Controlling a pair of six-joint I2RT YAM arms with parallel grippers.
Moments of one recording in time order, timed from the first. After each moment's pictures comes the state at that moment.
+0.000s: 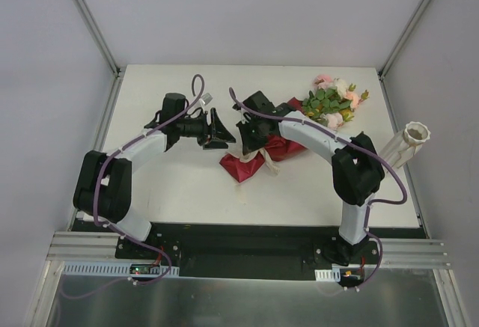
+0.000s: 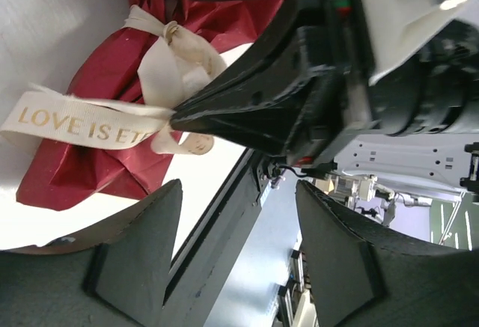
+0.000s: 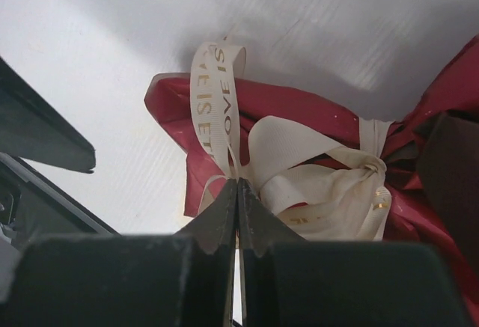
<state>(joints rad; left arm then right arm) -0.28 1.56 0.93 -0.02 0.99 -0.77 0.72 1.90 1.53 -0.71 -0.21 0.24</state>
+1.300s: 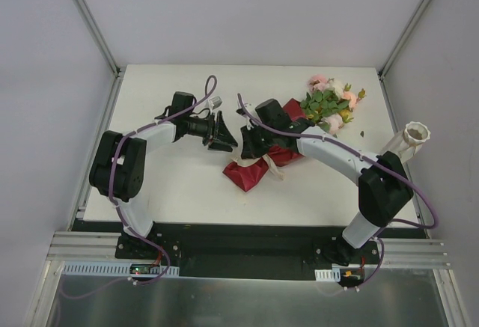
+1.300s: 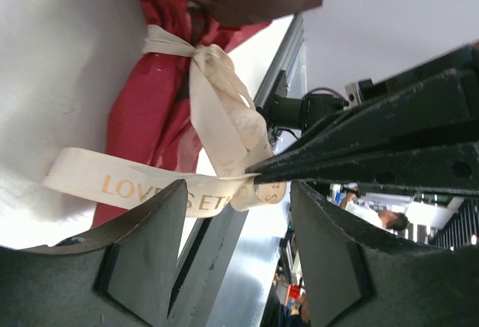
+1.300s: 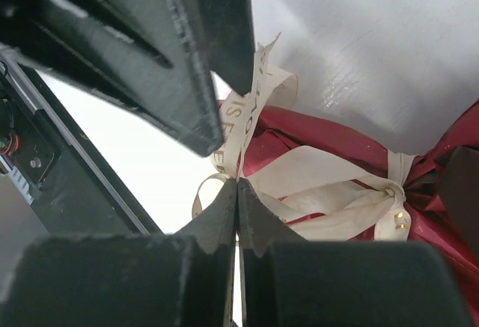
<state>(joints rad) -0.28 1.77 1.05 -0.08 1.19 -0.64 0.74 1.65 1.26 -0.48 -0.34 0.19</state>
